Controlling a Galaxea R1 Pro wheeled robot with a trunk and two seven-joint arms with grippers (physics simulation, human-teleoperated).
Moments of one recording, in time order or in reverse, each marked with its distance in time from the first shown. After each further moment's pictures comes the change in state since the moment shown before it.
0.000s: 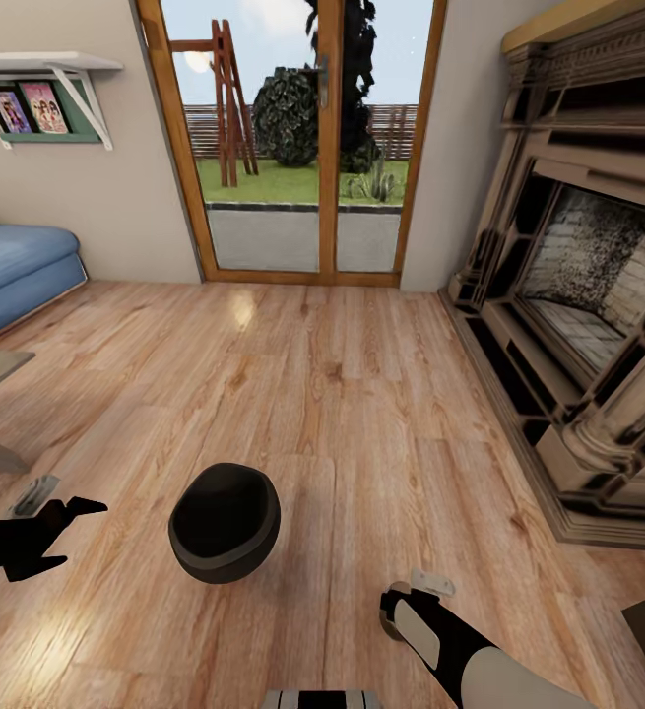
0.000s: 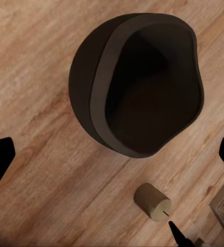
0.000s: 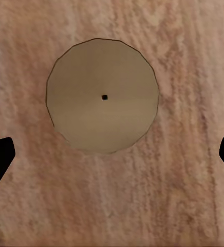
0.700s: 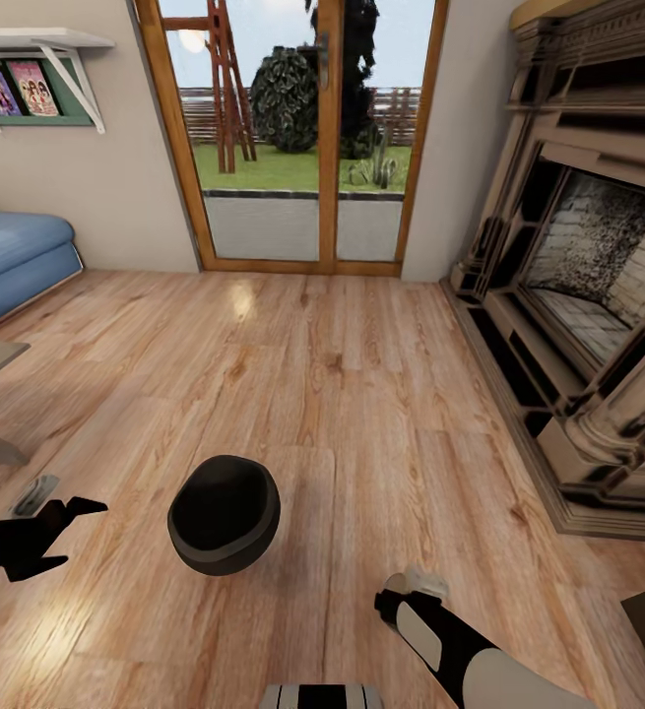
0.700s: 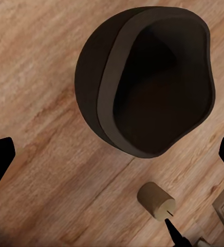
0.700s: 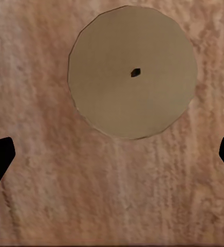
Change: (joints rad) left arm 0.000 0.000 0.000 0.005 0.000 0.000 -0.009; right arm 0.000 -0.003 -0.001 0.016 0.003 -0.003 0.109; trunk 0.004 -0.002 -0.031
